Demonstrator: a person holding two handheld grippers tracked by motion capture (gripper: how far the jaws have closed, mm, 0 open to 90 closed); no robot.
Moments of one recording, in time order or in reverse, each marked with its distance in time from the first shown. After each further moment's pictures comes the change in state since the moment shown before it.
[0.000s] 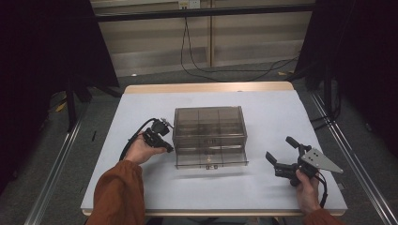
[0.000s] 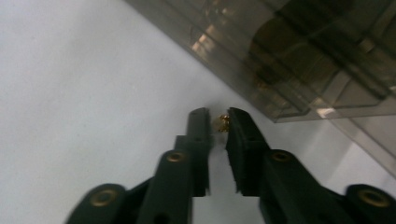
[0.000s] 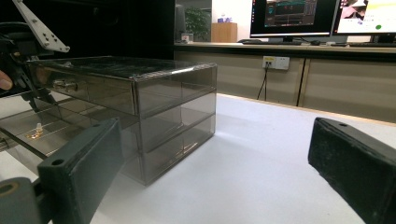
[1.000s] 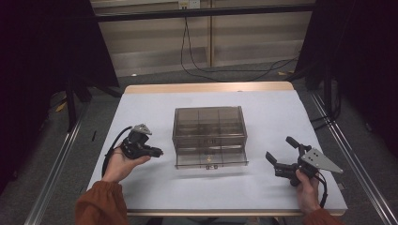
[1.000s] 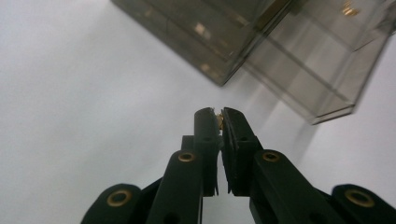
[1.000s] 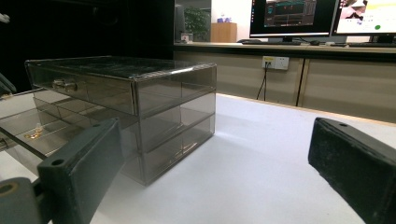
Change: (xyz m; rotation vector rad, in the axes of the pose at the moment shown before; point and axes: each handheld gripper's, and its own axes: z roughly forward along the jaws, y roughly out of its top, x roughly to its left) left arm -0.022 -0.064 -0.055 -0.319 -0.037 -0.053; right arm 0.000 0.000 0.000 -0.001 0.002 -0.001
